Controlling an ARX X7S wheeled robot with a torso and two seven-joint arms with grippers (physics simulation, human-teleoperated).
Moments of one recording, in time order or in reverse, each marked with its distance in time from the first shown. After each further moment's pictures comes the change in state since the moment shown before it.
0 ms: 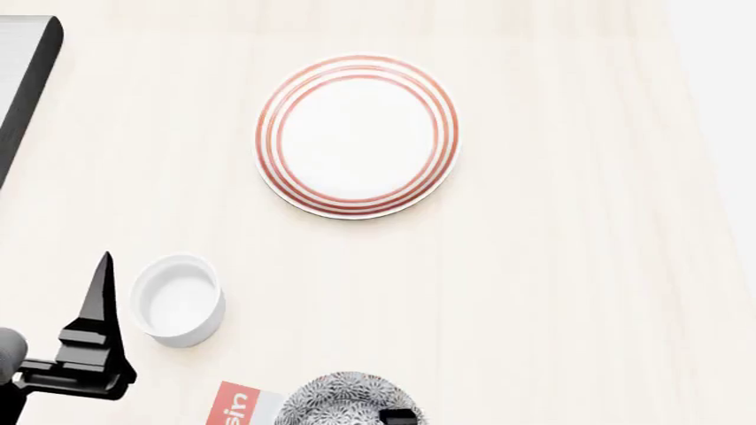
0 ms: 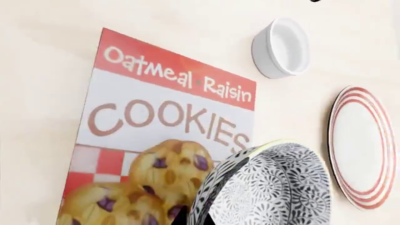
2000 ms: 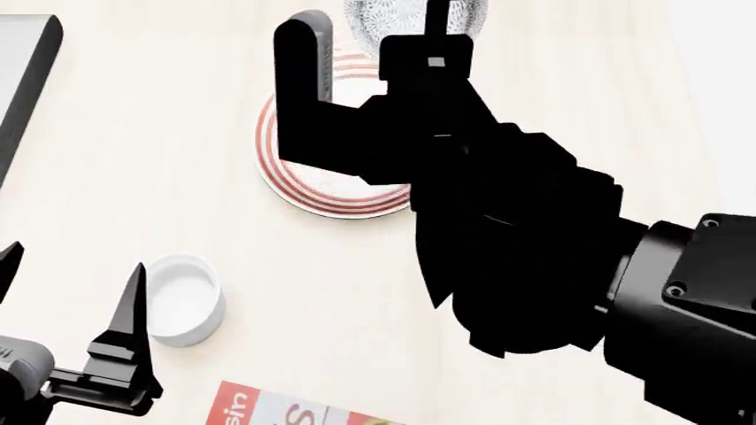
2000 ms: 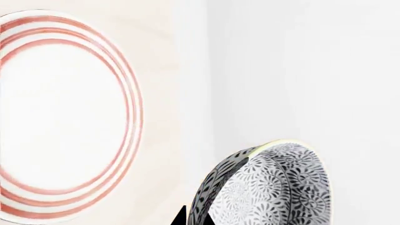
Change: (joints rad) left arm -0.009 -0.005 0.058 0.003 -0.012 0.013 0.018; right arm 0.434 -0.211 -0.632 1.136 -1.156 -0.833 -0.671
